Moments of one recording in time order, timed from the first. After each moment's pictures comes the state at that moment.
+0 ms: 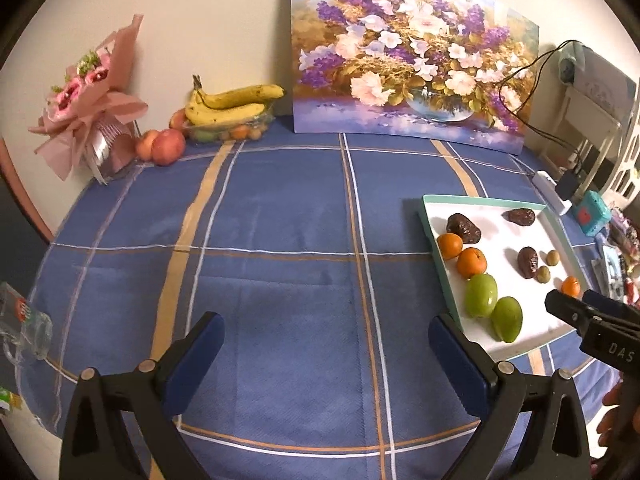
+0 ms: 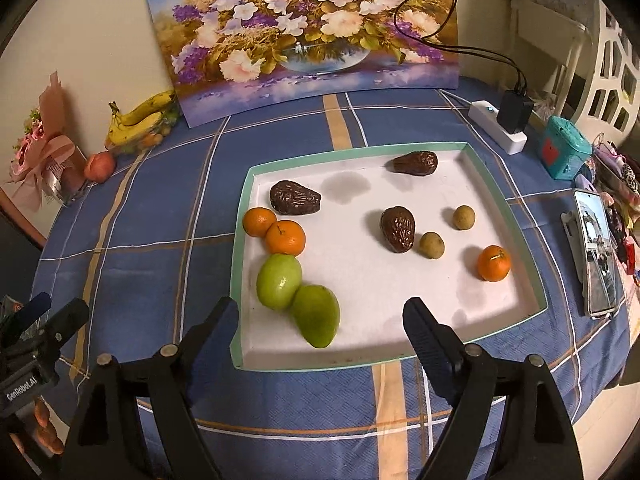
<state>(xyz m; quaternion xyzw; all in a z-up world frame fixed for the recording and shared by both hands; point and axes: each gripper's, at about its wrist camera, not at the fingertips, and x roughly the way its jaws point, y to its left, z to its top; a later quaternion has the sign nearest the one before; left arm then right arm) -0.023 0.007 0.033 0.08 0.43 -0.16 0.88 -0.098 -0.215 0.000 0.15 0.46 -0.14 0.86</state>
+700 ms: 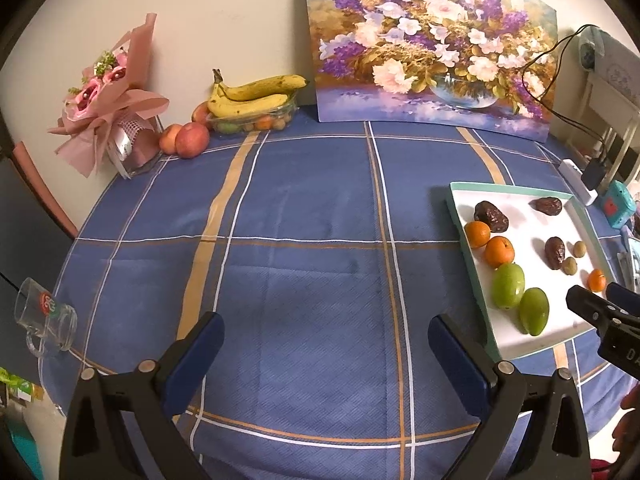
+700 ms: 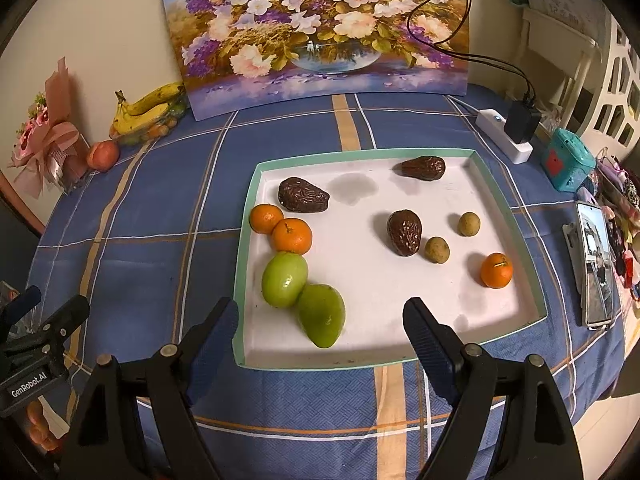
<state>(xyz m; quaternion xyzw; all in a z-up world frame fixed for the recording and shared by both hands) -0.022 0.008 0.028 0.10 0.45 -0.11 0.88 -0.094 -0.207 0.000 0.13 0.47 -0.14 0.87</state>
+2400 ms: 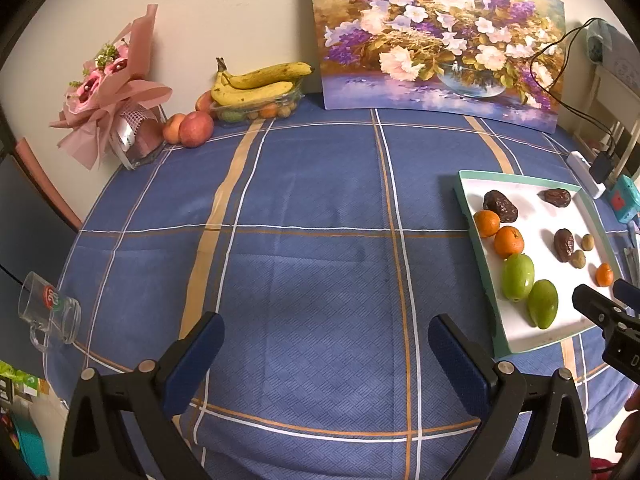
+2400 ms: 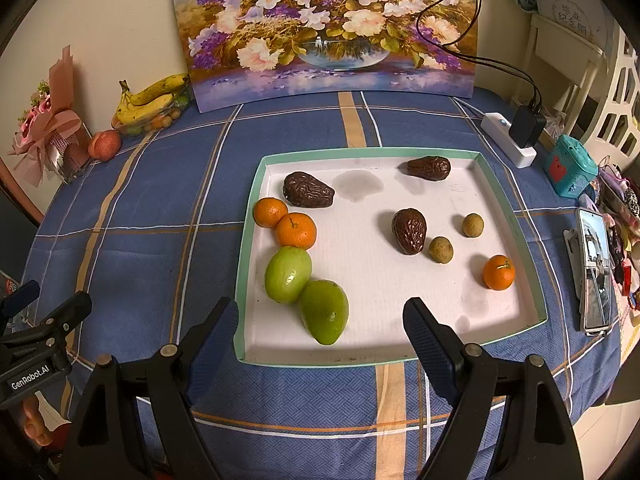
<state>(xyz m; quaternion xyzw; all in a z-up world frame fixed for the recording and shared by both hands) -0.020 0.012 0.021 0.11 0.46 -0.11 0.87 -0.093 -0.202 -0.002 0.11 0.47 -0.13 0.86</state>
